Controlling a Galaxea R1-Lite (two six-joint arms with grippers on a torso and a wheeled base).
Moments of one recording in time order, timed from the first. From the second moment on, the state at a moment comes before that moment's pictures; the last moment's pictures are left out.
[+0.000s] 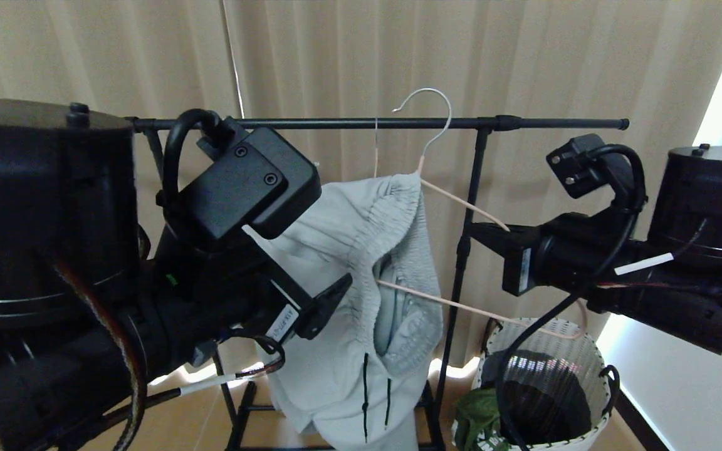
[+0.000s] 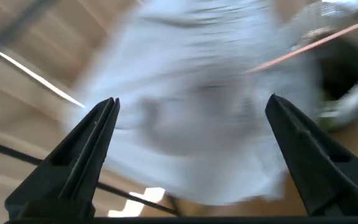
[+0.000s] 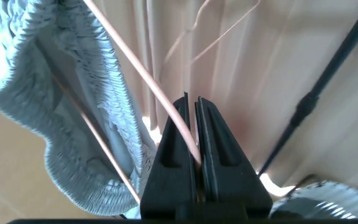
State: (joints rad) left arm -0.89 1.43 -0.93 -0.23 0.44 0.45; right arm 0.60 1.54 -0.81 -0.52 -0.07 0.07
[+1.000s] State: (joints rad) left arm -0.72 1.53 -1.02 -0.32 0.20 0.75; right arm 0.63 1.49 -0.77 -0.53 0.12 0.02
